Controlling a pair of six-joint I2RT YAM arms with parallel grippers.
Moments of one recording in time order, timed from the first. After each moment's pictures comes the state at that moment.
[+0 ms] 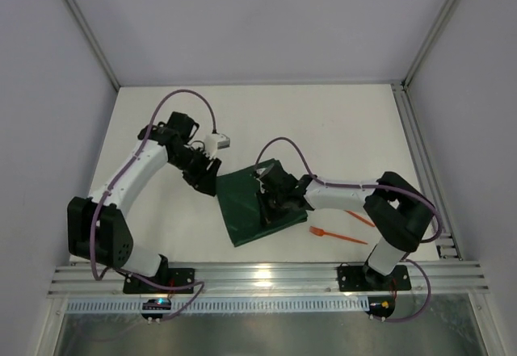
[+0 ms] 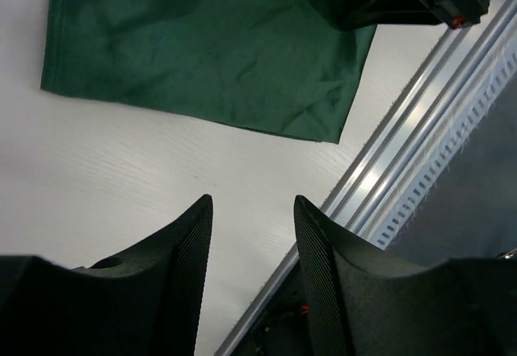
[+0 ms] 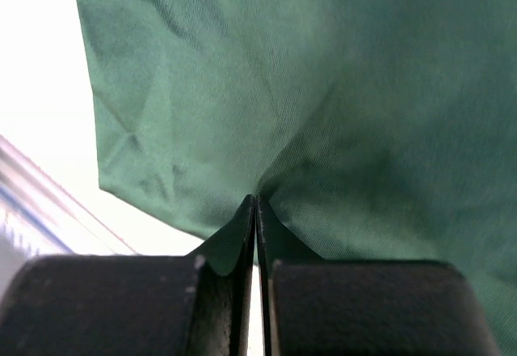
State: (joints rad) left arm -0.25 1.49 1.23 -1.09 0.60 0.45; right arm 0.90 1.70 0.91 -0.24 -0.22 0.50
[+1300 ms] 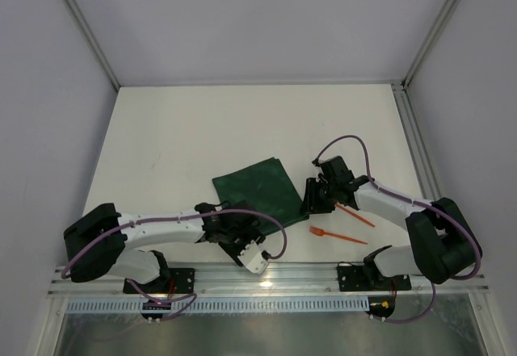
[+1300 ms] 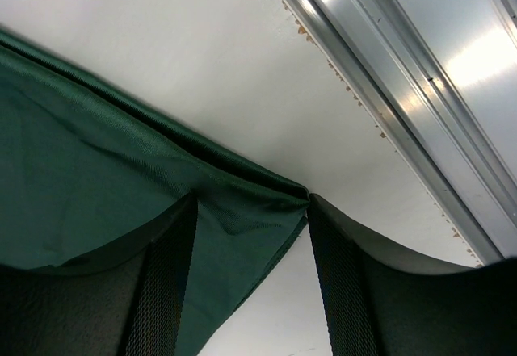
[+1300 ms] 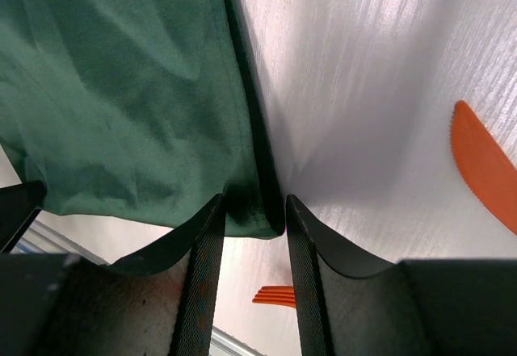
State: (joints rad) left arm -1.13 1.36 0.67 -0.50 0.20 1.19; right arm 0.46 1.35 0.59 -0.30 -0.29 0.48
